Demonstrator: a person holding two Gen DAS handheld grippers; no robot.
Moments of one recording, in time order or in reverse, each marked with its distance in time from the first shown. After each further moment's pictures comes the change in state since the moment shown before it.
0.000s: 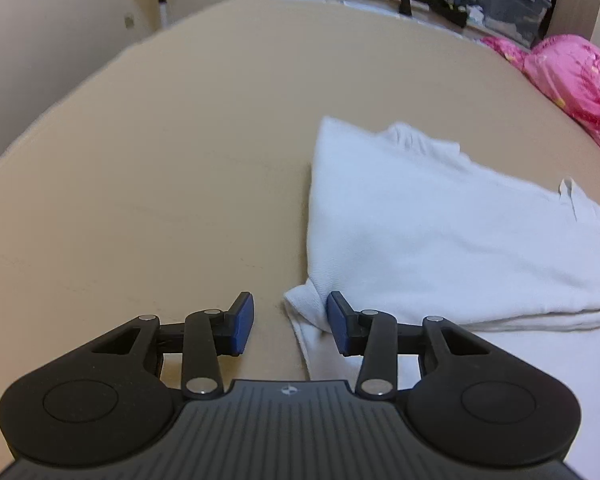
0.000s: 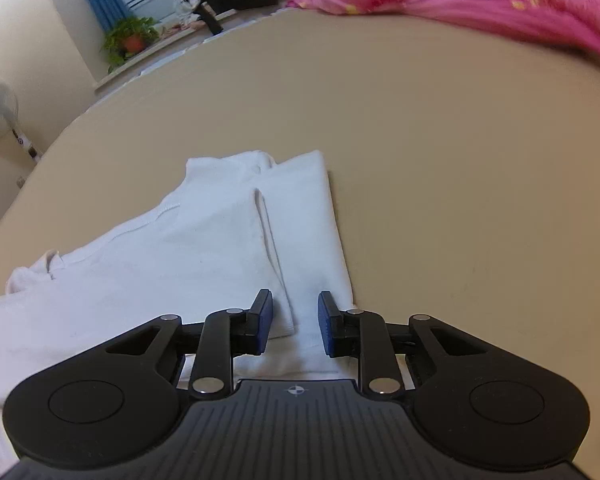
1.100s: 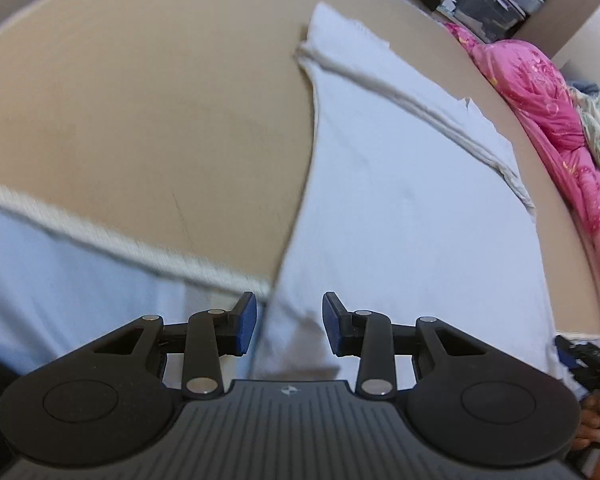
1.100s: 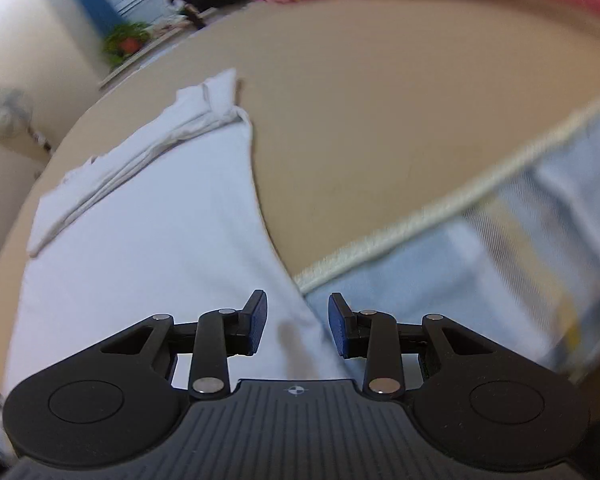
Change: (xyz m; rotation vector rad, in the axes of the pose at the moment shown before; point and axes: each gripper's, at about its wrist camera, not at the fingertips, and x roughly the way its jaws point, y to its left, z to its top) left arm -0.153 0.062 -0.211 -0.186 0.217 -0.289; right arm -0.216 -0.126 -0.193 0.086 0.065 0.037
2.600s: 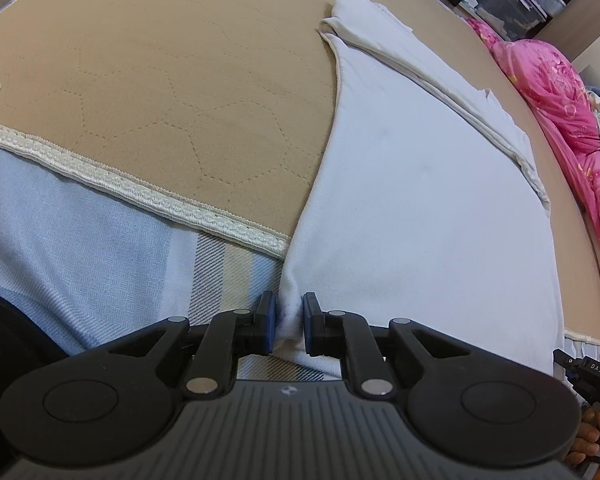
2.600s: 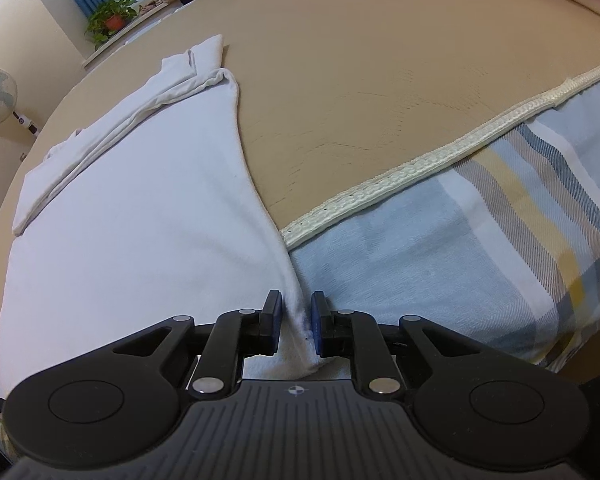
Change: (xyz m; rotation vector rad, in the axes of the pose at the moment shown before) left arm 0.007 0.000 -0.017 -0.044 0.026 0.045; right arm 0.005 0.004 -0.014 -0.040 0.069 -0.061
